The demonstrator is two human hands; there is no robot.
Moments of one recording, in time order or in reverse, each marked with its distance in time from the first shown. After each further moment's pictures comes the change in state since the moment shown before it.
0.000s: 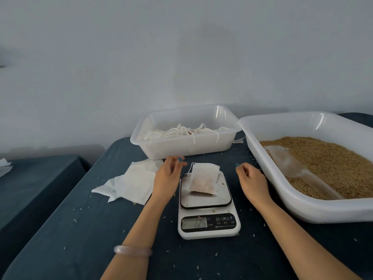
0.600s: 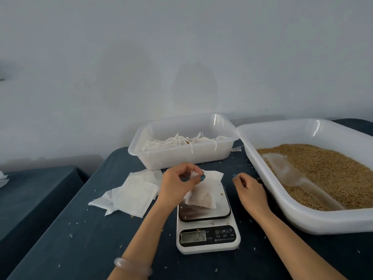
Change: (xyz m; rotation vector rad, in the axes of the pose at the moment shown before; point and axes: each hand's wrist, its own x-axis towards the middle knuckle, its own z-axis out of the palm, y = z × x) left_hand 0.001 0.028 0.006 -0.158 -0.129 0.278; right_hand -0.001 0.002 0.001 -0.059 -0.018 -0.025
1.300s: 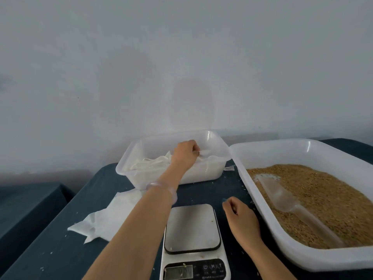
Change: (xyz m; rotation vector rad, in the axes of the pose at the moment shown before) left_hand 0.172 0.004 0.039 0.564 -0.031 -0.110; right_hand 0.000 0.001 0.003 0.020 -0.022 0.007
